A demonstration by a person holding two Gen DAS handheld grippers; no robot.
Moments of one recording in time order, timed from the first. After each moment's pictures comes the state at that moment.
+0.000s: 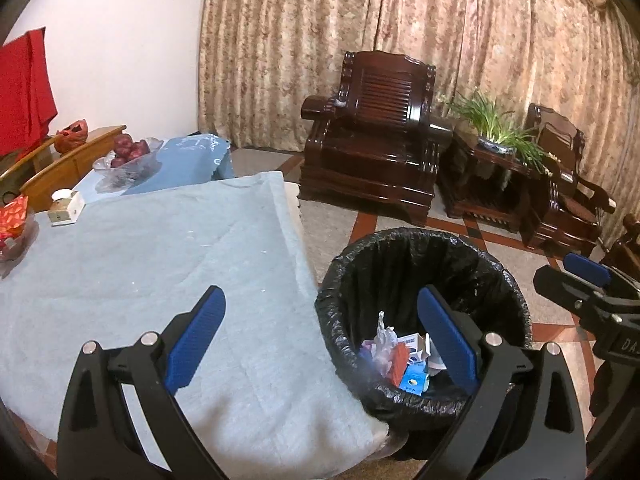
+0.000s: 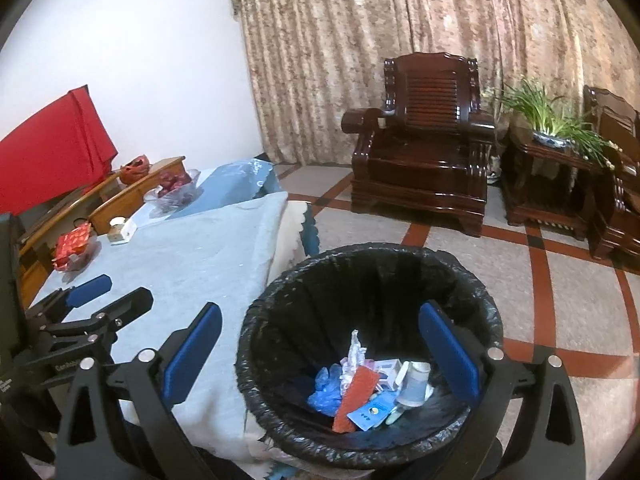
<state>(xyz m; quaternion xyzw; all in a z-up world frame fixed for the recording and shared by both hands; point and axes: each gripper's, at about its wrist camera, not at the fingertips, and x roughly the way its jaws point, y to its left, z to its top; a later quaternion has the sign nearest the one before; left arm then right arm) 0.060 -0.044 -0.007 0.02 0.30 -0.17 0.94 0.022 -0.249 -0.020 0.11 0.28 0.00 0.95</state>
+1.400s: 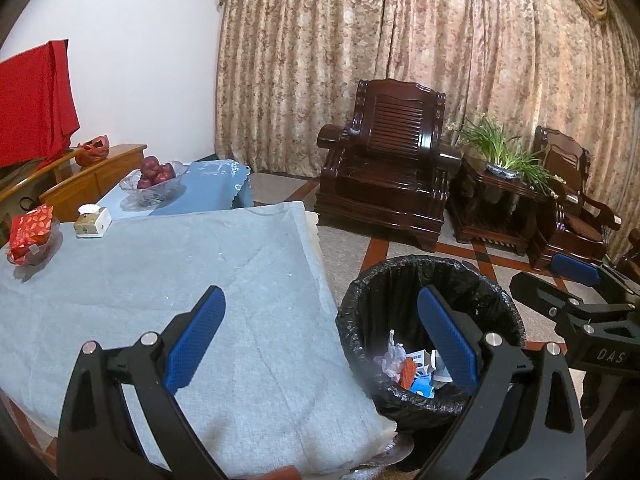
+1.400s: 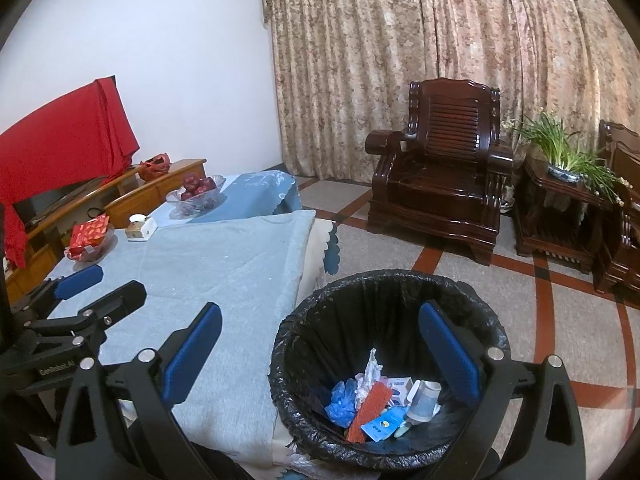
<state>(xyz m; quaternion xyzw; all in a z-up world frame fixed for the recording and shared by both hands) 0.027 -0.016 0.028 0.01 0.26 -0.15 0.95 0.010 -0.211 0.013 0.07 0.25 0.02 0.97</state>
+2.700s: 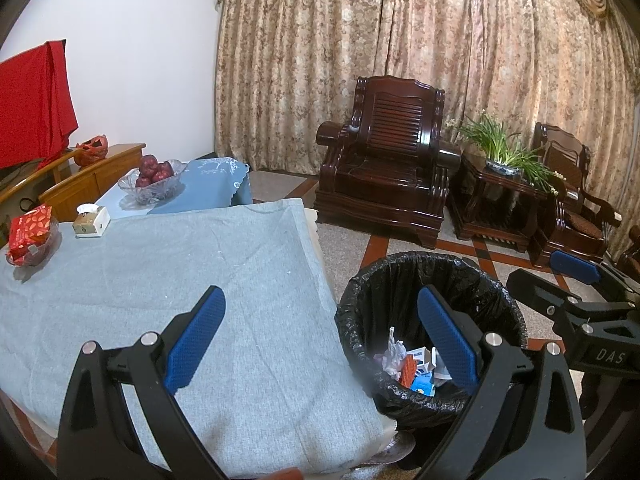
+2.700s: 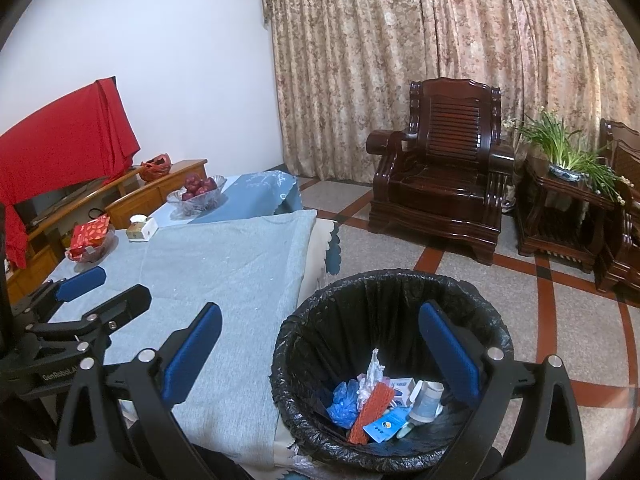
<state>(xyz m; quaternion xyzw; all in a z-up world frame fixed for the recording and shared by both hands) 0.028 -0.013 0.030 0.01 0.26 -0.15 0.95 0.014 -0.211 0.014 0.07 0.25 0.02 0.96</state>
